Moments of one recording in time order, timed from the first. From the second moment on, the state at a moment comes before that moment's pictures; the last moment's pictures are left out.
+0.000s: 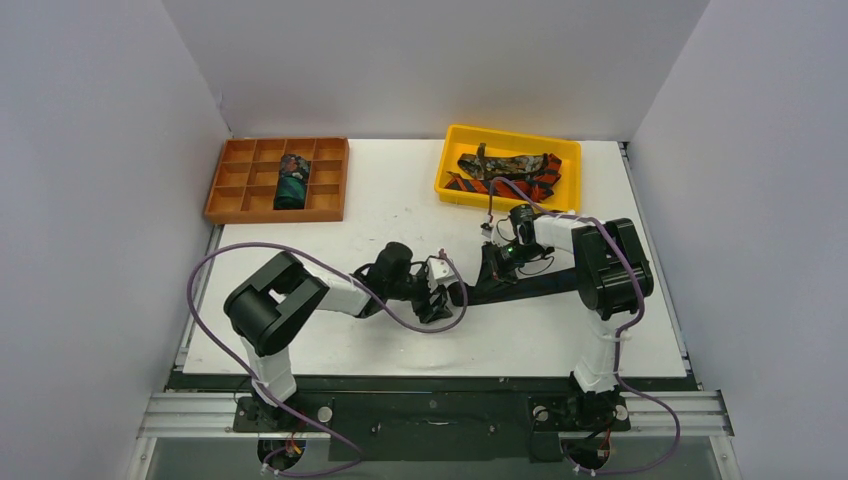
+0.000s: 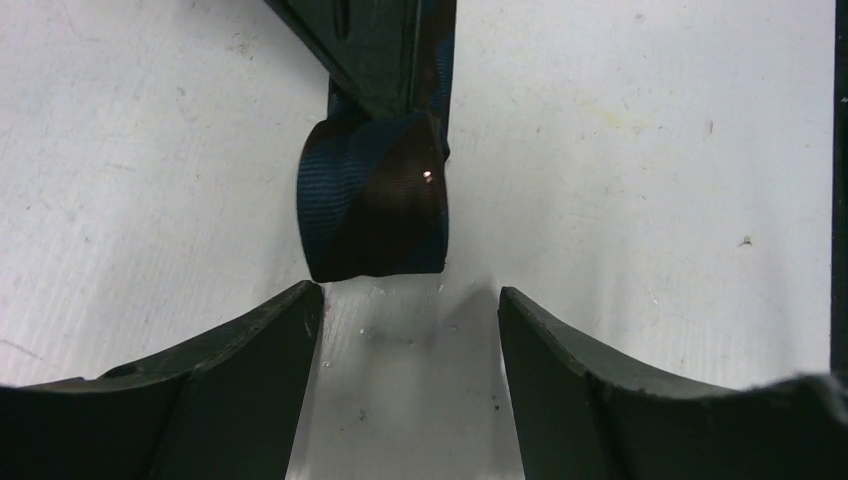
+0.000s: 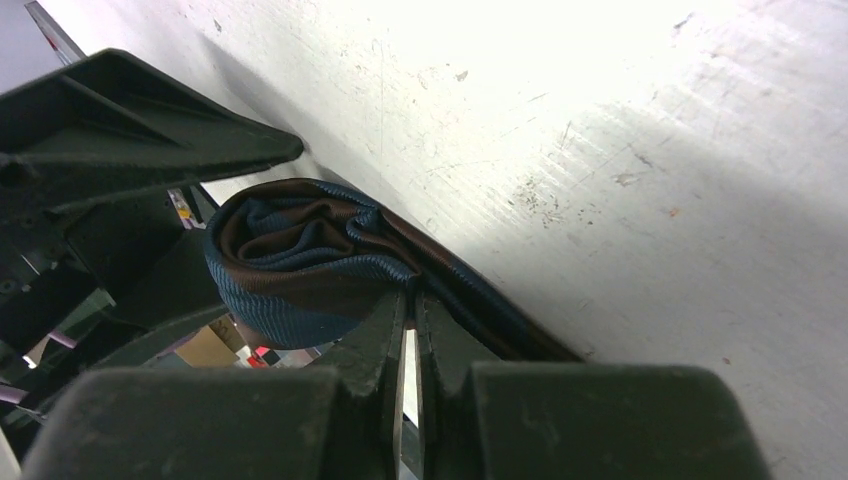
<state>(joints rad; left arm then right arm) -0.76 1.83 0.74 0.49 0.58 0.25 0.25 1.98 1.14 -0.67 -0.78 0.10</state>
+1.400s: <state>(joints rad) -0.78 1.98 0.93 0.53 0.63 0.17 0.27 1.98 1.16 -0.69 -0.75 0.10</state>
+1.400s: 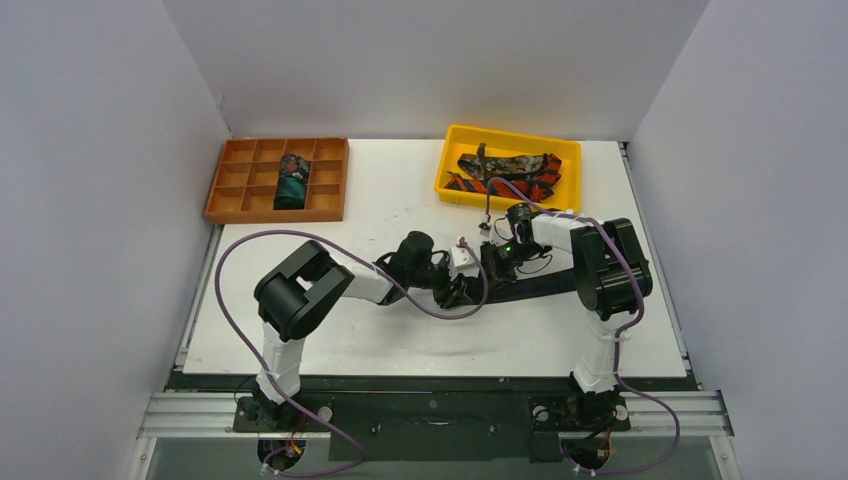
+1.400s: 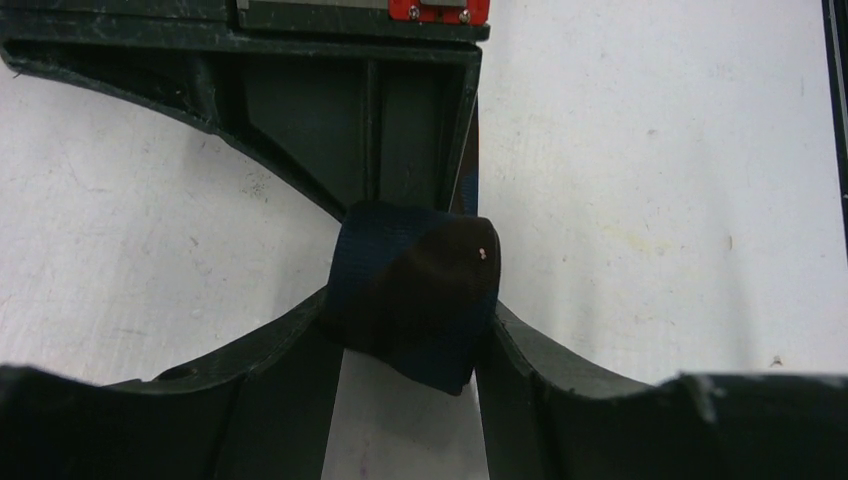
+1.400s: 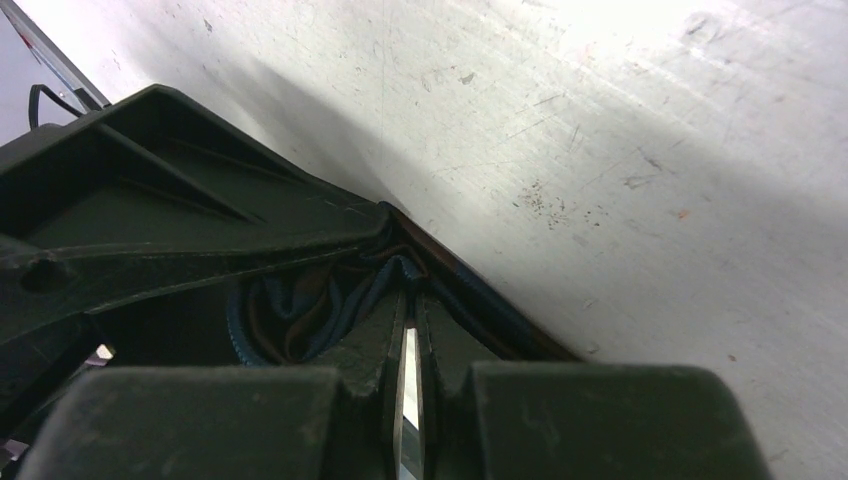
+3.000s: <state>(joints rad) -0.80 2.05 1.14 0.22 0.66 0.37 0.22 1.86 1.17 -0.76 -0.80 -0.01</state>
